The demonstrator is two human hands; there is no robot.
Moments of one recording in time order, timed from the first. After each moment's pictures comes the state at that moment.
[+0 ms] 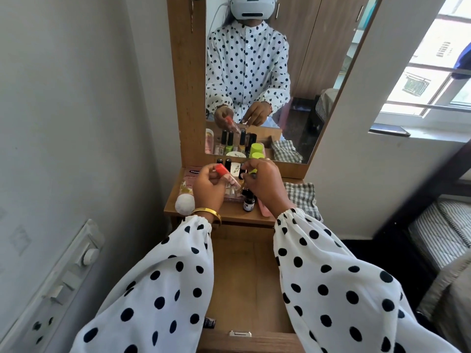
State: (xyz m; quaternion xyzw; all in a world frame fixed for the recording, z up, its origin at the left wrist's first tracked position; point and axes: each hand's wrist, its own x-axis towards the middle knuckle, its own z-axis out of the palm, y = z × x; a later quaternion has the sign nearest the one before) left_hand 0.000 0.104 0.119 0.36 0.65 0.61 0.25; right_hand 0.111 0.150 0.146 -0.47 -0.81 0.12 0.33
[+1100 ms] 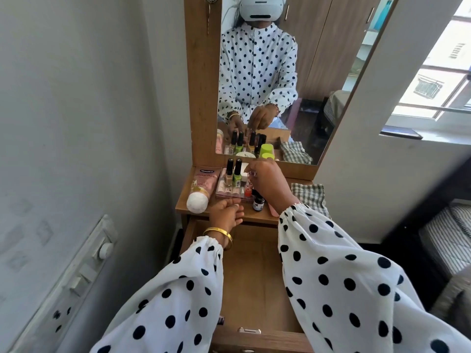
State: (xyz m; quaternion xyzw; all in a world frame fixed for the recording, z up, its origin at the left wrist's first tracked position) left_hand 0.013 0.084 0.081 0.20 0.60 0.59 0.51; right_hand 0.099 0.155 0.148 -0.43 -0.87 0.02 0.24
